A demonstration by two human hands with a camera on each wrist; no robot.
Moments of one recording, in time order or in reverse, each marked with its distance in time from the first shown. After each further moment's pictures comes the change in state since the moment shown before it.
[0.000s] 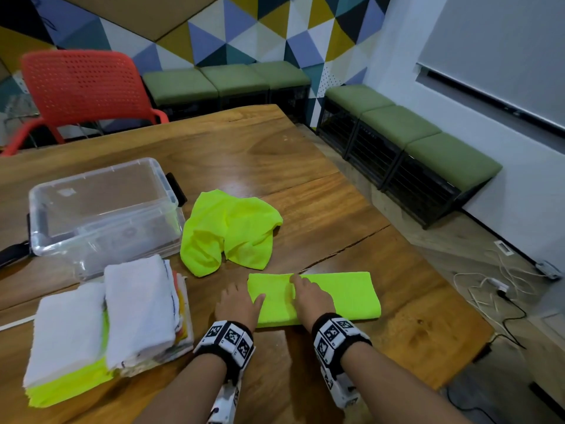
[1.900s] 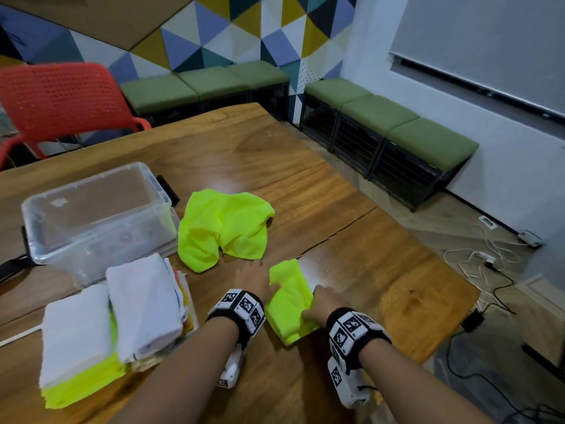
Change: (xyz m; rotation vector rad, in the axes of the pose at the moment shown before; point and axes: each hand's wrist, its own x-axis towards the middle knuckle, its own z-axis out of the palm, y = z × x) left_hand 0.011 0.022 -0.019 0.207 -0.033 0.325; right_hand -0.047 0.011 -0.002 0.224 -0.207 0.304
